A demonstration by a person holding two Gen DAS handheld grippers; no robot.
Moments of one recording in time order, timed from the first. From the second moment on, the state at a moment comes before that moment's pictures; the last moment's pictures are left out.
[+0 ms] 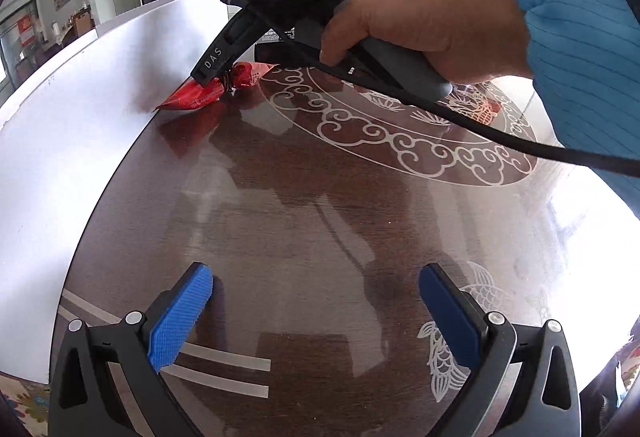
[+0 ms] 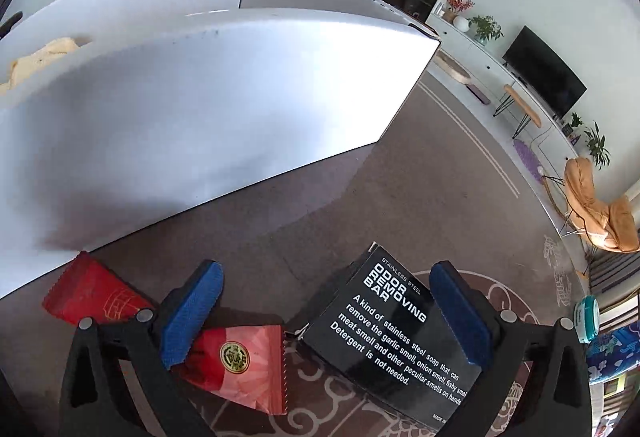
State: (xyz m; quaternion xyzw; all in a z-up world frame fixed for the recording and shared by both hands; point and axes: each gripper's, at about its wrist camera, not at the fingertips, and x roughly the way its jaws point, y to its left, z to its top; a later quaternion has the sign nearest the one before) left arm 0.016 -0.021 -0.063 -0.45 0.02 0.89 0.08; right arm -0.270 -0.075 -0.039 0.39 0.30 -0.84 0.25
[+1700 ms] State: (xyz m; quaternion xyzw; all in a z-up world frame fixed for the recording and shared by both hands) left arm 0.041 -0.022 -0.066 -0.44 0.06 0.89 0.11; right arm -0.163 0.181 -0.030 0.47 0.19 -0.86 0.11
